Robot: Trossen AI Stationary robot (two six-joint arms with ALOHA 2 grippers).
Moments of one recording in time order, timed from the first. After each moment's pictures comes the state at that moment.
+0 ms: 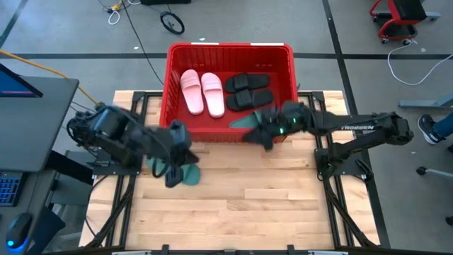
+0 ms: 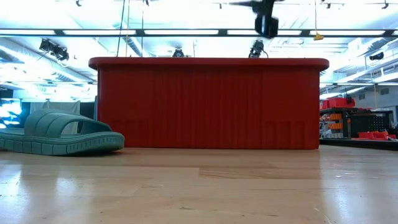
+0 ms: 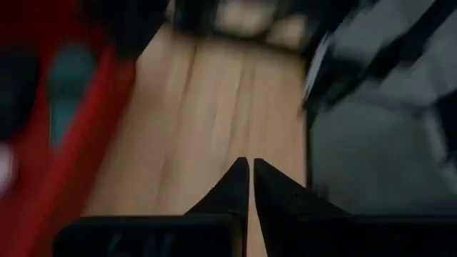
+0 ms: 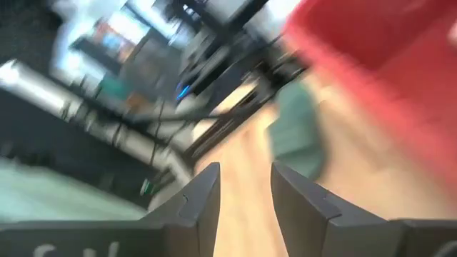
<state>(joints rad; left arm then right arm) -0.37 1.61 2.24 -1.33 -0.23 -0.51 -0.13 1.20 0.98 -0.05 -0.24 0.78</state>
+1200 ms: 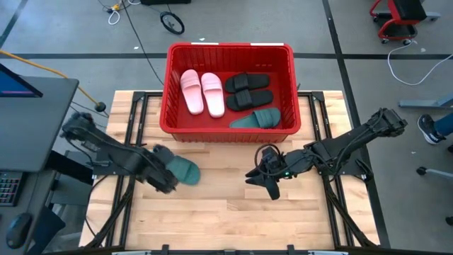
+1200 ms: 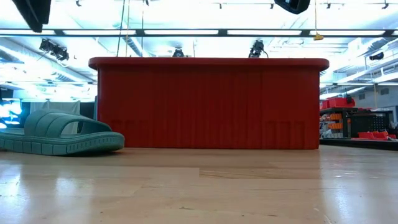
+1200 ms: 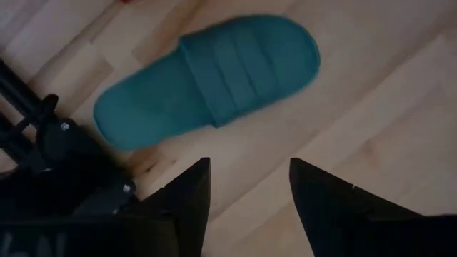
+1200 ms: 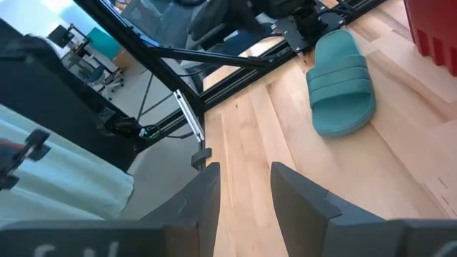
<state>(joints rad) -0.53 1.41 1.37 -1.47 -0.22 -1.36 0.40 1.27 0.98 -0.05 0.18 0.77</state>
